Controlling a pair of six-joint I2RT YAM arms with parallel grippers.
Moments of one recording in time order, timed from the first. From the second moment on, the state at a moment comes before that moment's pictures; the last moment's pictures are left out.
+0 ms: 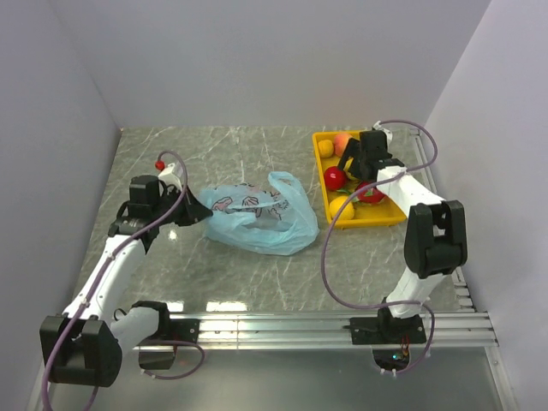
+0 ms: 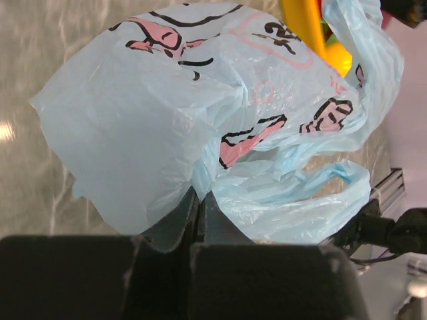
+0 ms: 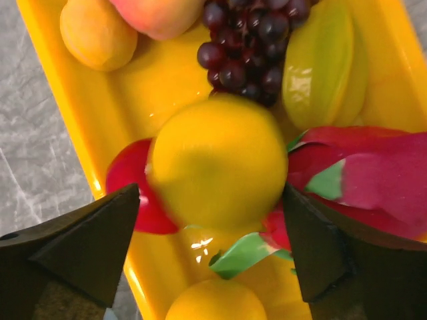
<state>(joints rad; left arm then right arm) -0.08 1.02 0.73 -0.34 0.54 -0.40 0.14 1.73 1.25 -0.26 0.20 0.46</state>
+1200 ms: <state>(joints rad) -0.11 0.82 0.68 -0.29 0.35 -0.21 0.41 0.81 0.84 -0.29 0.01 0.42</state>
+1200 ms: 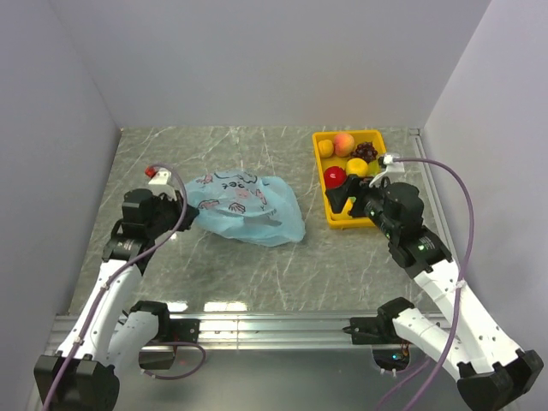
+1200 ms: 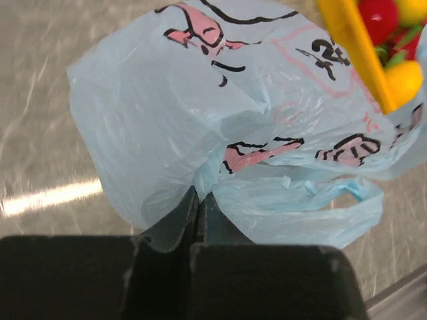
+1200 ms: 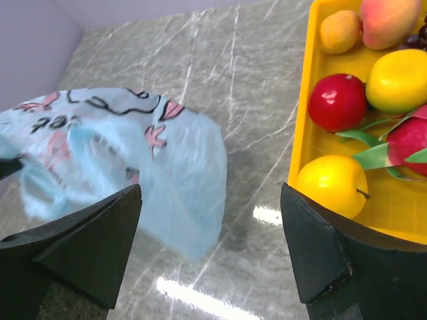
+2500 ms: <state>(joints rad) 0.03 0.85 0.87 -0.56 -0.22 -0.49 0.42 0.56 0.93 -0.66 0.44 0.35</state>
